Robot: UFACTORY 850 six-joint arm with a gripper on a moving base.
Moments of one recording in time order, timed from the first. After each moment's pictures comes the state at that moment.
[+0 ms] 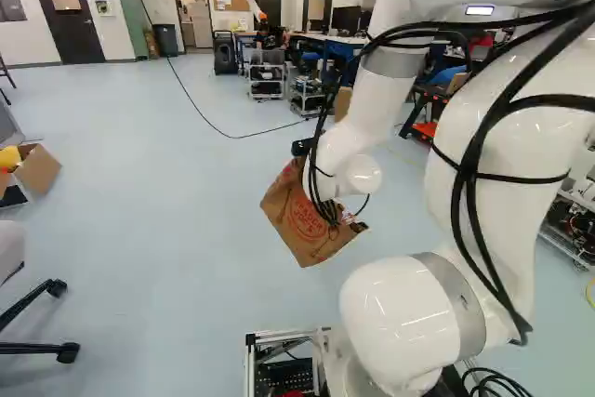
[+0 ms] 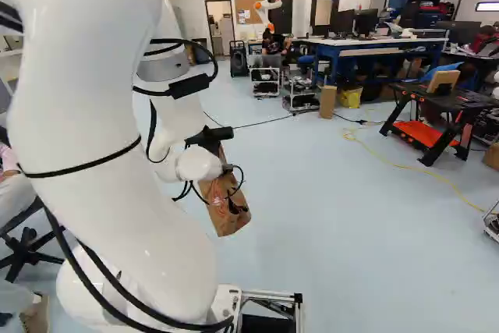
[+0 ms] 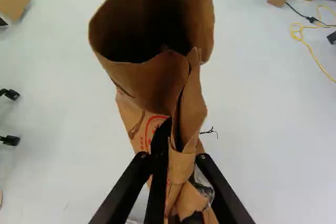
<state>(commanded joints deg) 3.1 -6.2 -16.8 -8.5 36.4 0.0</state>
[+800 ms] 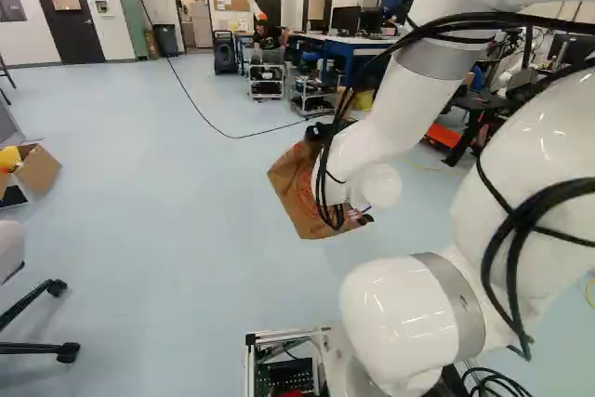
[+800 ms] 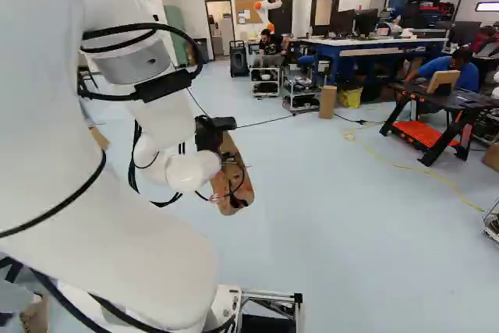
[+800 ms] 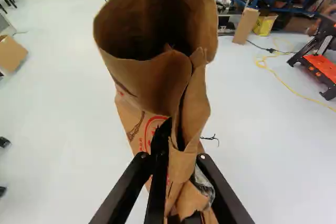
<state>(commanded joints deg) 1.2 7.6 -9.5 -3.2 44.8 0.0</state>
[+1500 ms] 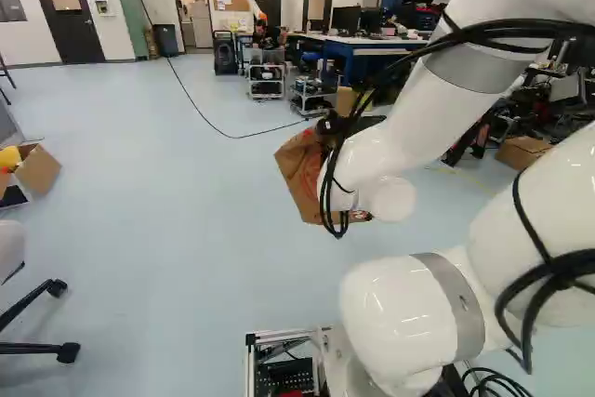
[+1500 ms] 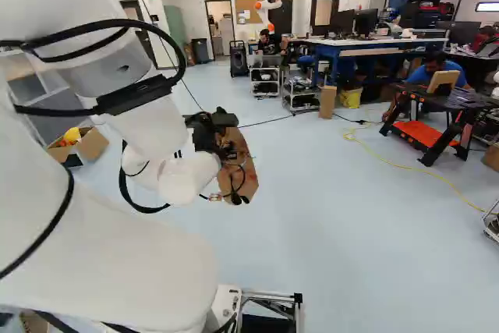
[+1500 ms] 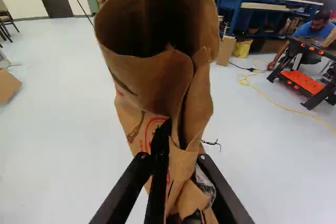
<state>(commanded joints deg) 0.1 15.2 -5.4 -0.3 49.5 0.0</state>
